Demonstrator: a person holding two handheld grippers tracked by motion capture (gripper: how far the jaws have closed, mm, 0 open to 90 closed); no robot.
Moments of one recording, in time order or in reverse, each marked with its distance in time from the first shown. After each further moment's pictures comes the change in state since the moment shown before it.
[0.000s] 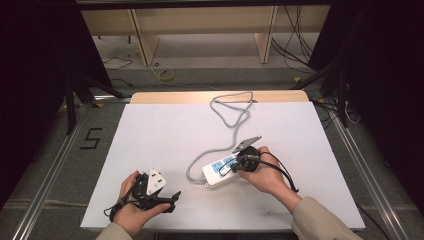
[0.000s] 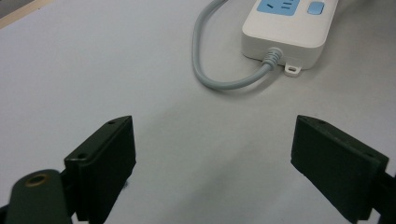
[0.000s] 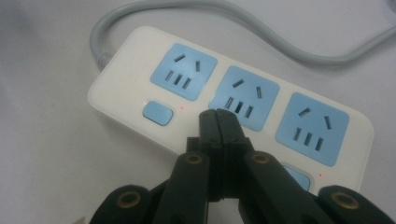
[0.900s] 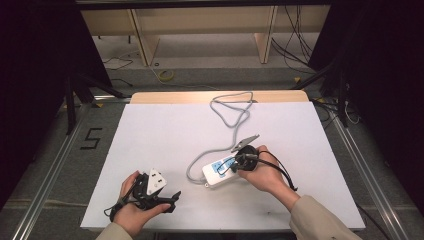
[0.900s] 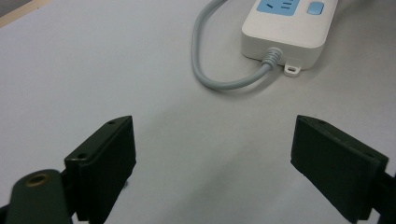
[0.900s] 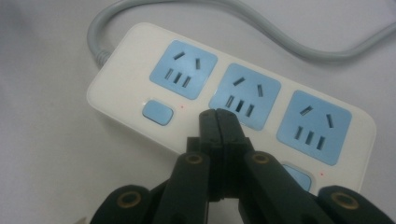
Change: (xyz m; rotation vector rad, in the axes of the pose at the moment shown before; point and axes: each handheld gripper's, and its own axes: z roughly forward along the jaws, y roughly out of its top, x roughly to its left) left arm 0.000 0.000 0.000 0.000 -0.002 -0.002; right arm 0.000 0.004 0.001 0.034 -0.003 0.010
